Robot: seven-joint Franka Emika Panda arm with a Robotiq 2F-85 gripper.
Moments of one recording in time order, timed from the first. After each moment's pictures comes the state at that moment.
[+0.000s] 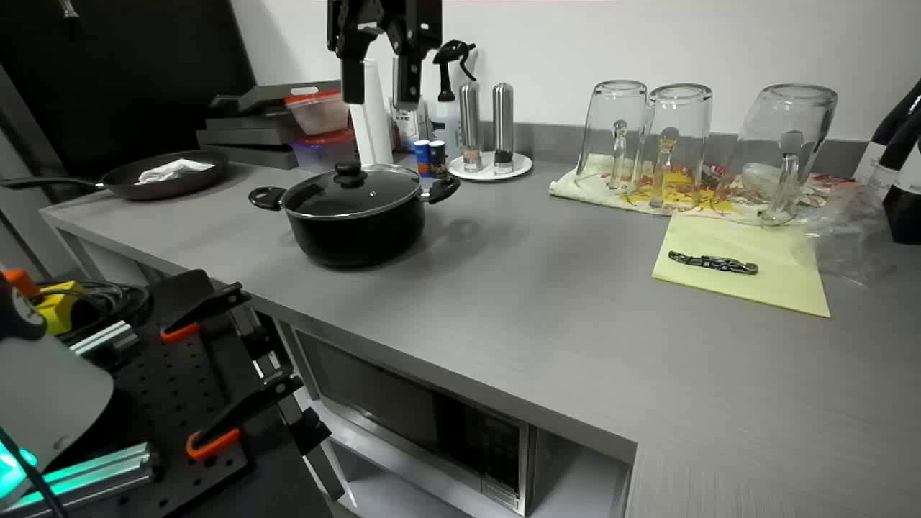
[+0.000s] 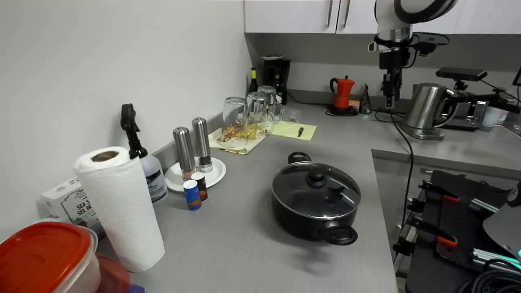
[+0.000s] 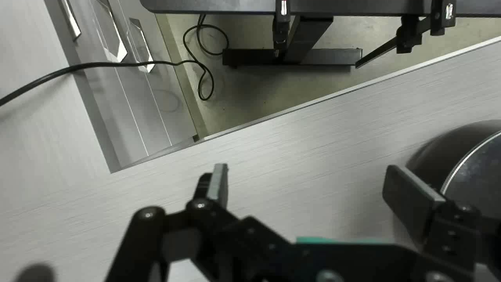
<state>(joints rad) -0.12 -0.31 -0.13 -2.46 -0.17 1.95 -0.16</state>
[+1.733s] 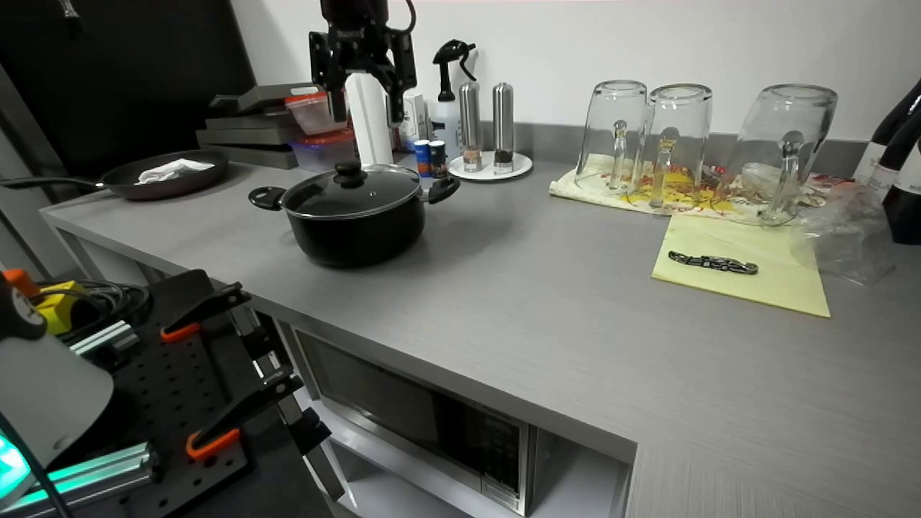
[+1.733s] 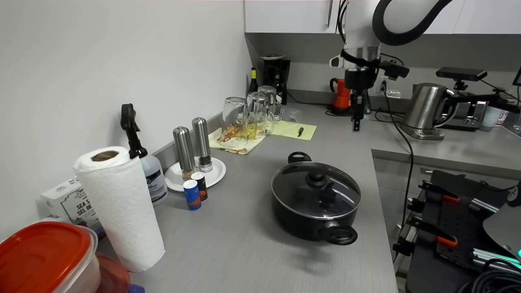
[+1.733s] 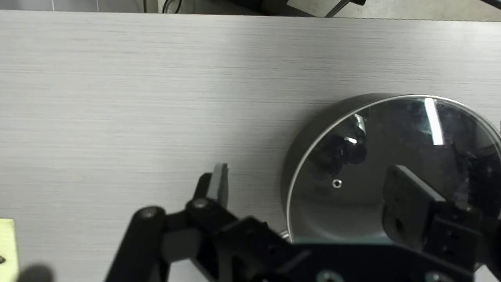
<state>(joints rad) 0.08 -0.18 0.00 -2.47 -0.05 2.20 -0.26</state>
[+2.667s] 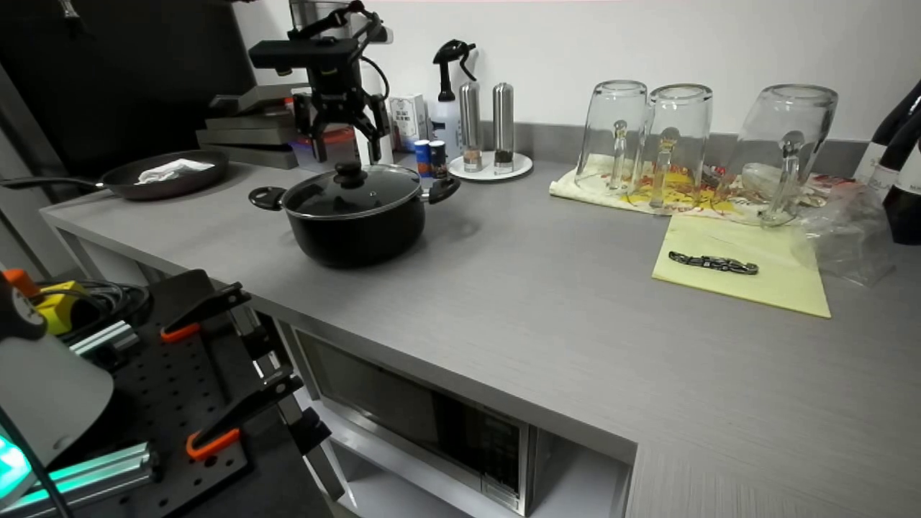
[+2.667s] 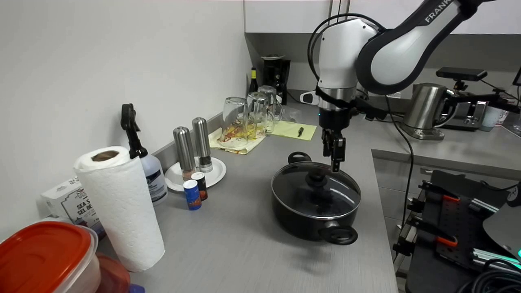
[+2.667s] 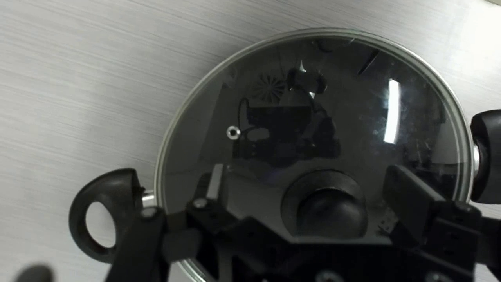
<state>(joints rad) 0.17 0.06 0.16 -2.45 -0.03 2.45 -0.32</state>
